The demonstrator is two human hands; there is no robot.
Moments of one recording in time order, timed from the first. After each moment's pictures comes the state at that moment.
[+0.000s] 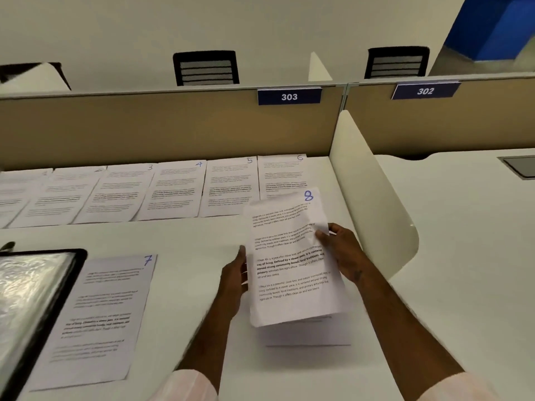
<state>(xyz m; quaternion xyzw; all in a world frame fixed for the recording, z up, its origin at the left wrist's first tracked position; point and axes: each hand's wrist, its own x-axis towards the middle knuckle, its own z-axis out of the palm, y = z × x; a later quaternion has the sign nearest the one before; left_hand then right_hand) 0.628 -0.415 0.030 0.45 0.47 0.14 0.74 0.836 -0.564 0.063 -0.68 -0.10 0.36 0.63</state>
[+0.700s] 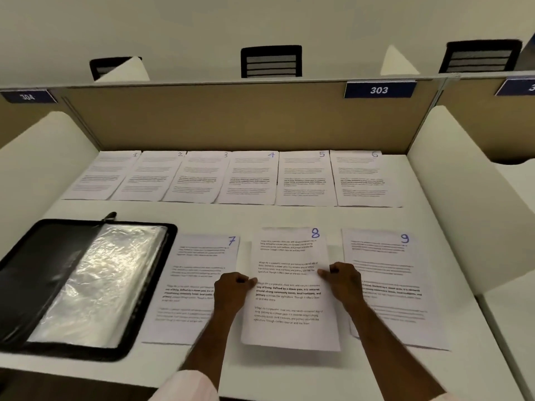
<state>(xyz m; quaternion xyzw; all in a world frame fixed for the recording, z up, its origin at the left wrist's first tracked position) 0.435 -0.296 -0.006 0.70 0.57 0.10 0.43 0.647 -0.451 -0.004 -0.86 -0.14 0.29 0.39</state>
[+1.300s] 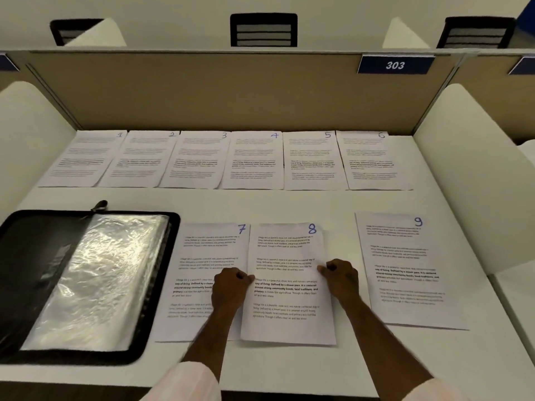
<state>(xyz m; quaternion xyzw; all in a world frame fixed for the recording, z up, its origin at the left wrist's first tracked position) 0.396 -0.249 -0.043 0.74 0.56 0.02 0.37 0.597 -0.415 -0.050 -0.89 -0.10 0.27 0.34</state>
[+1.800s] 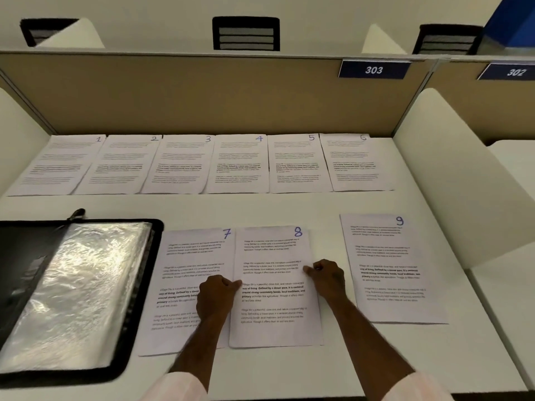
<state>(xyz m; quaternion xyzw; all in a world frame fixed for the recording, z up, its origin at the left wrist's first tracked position) 0.395 -0.253 -0.047 0.71 0.60 0.03 0.36 0.599 -0.412 -0.046 -0.90 -0.09 0.27 0.33</state>
